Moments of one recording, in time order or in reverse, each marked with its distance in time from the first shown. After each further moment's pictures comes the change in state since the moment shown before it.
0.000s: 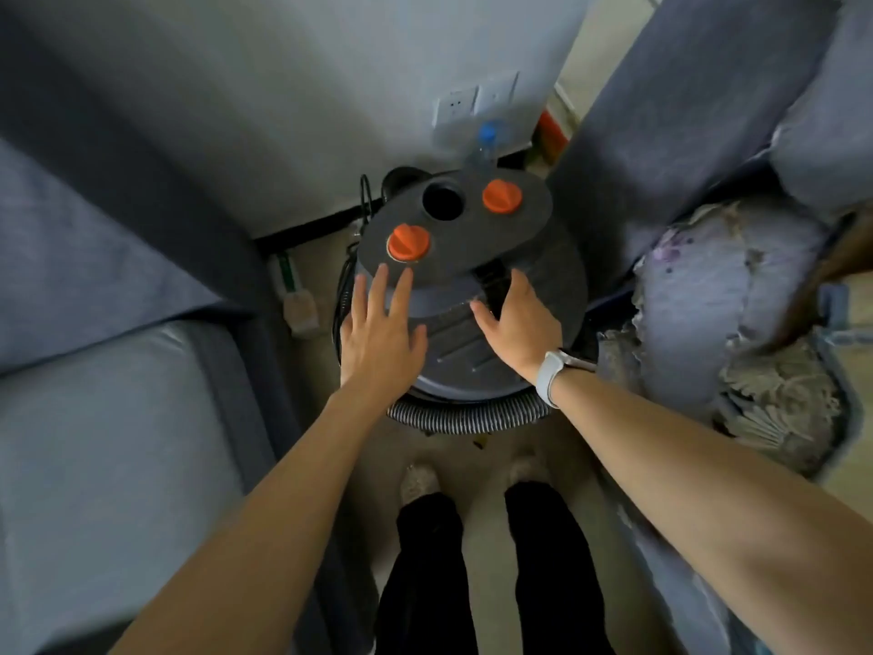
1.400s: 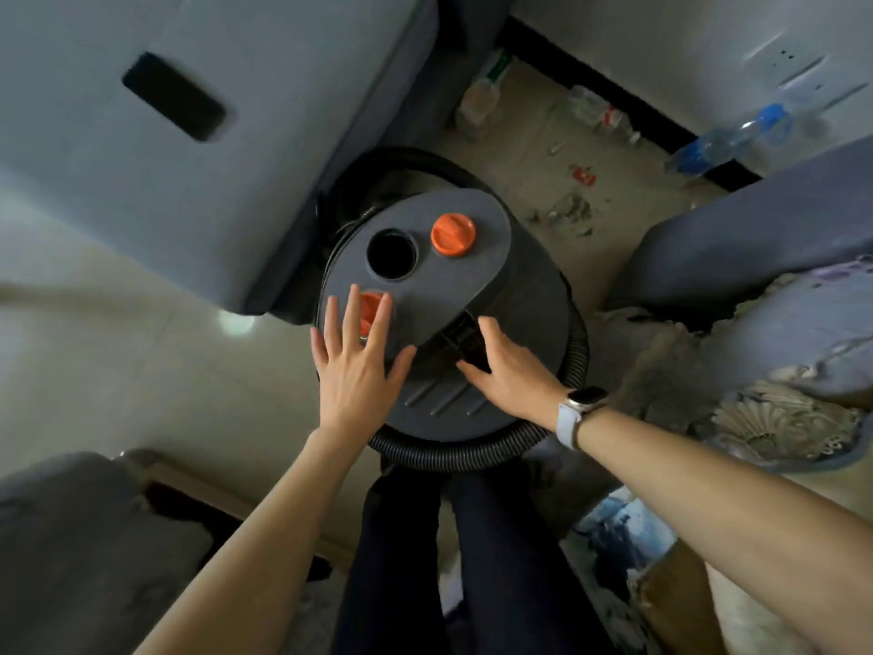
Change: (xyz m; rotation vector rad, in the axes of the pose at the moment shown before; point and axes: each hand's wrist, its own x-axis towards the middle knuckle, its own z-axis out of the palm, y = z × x) left_hand -0.349 0.103 0.201 -0.204 0.372 -0.837; right_hand -0.215 0.133 0.011 -0.331 -0.897 -0.923
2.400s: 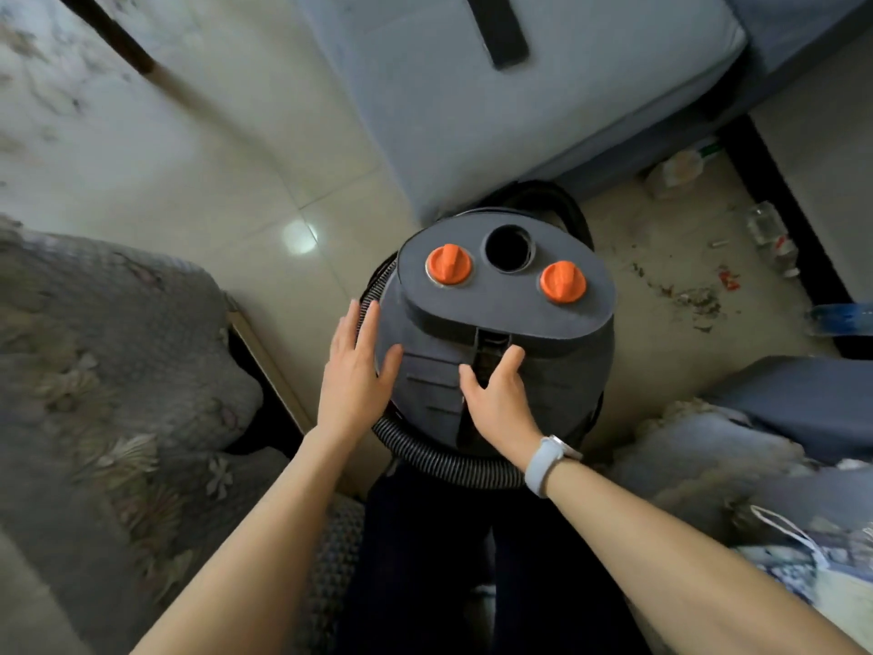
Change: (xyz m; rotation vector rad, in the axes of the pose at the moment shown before) left_hand -0.183 -0.174 -0.022 -0.507 0.191 -0.534; right_hand -0.038 -0.165 0.197 0.193 0.048 0.002
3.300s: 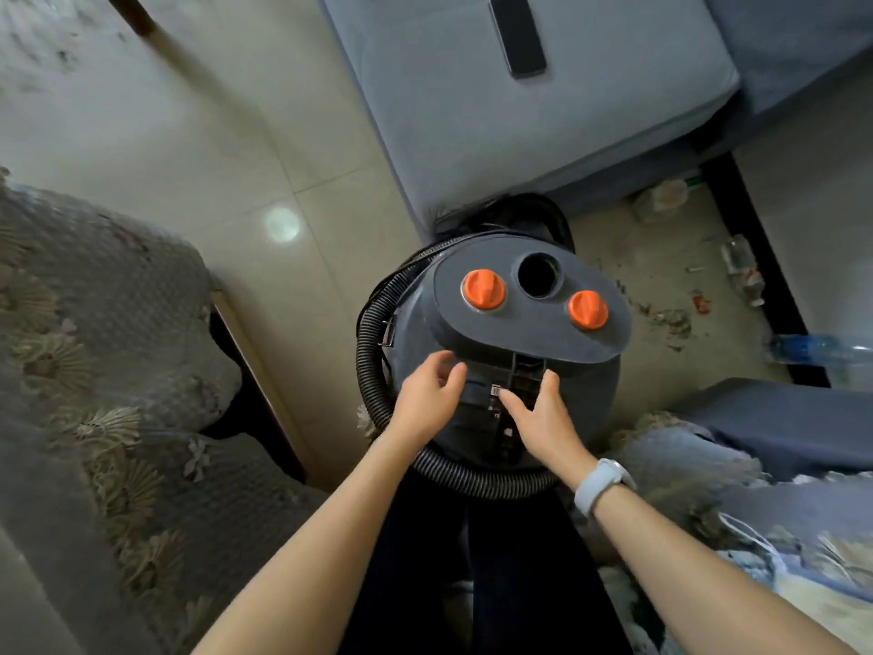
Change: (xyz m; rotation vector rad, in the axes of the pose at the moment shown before) left_hand -0.023 0.049 0.042 -0.429 -0.277 -0.280; right_hand -0.009 0.035 -0.040 -0.081 -0.077 0.185
